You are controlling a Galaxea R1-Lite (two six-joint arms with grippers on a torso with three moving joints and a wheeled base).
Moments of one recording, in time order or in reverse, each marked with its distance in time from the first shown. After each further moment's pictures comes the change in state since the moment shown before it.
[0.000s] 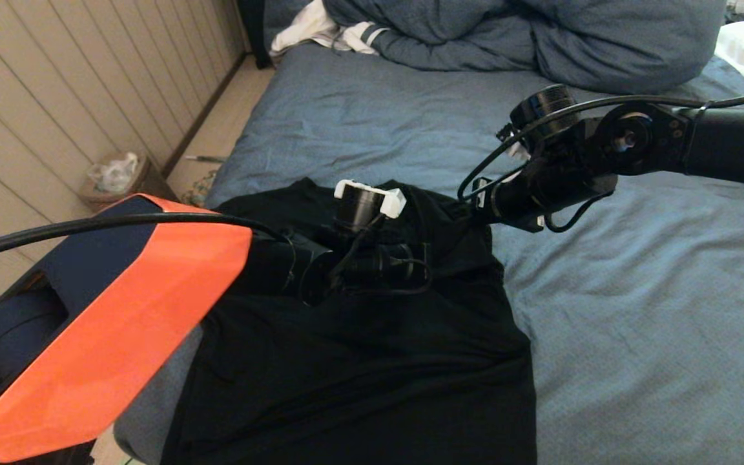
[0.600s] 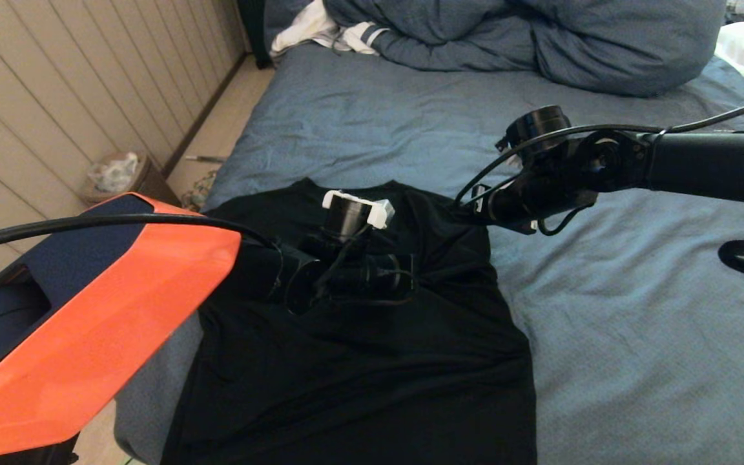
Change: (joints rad) left arm 0.020 -0.036 0.122 -0.028 0.002 0.028; right arm -0.055 0.087 -0.003 -0.106 0.000 -0.022
